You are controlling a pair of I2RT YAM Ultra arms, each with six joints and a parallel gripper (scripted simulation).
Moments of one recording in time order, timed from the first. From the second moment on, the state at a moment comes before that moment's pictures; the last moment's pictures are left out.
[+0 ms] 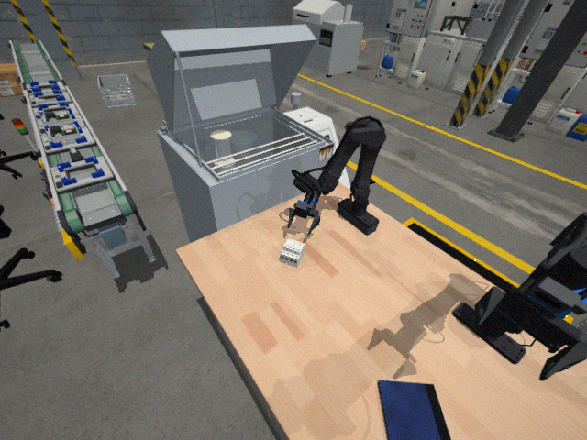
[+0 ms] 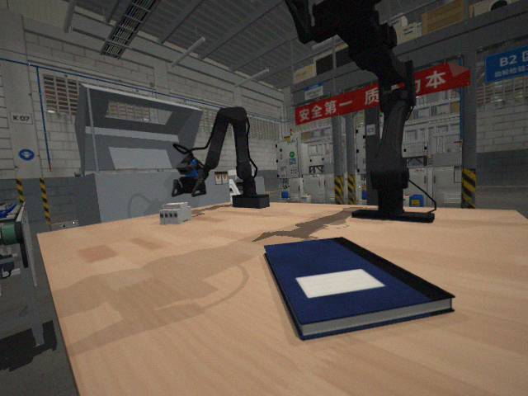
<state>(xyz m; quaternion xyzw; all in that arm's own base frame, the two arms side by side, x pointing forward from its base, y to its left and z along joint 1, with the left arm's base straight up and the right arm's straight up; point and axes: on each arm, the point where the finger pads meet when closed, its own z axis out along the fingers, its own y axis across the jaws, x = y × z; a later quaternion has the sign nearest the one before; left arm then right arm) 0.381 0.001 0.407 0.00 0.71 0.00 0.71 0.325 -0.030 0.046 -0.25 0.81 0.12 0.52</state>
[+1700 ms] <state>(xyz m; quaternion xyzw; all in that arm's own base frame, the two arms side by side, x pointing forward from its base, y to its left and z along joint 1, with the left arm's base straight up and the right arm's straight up) 0.382 0.001 0.407 0.00 0.71 0.00 0.71 0.413 -0.013 0.306 -0.08 0.76 -0.01 0.64</state>
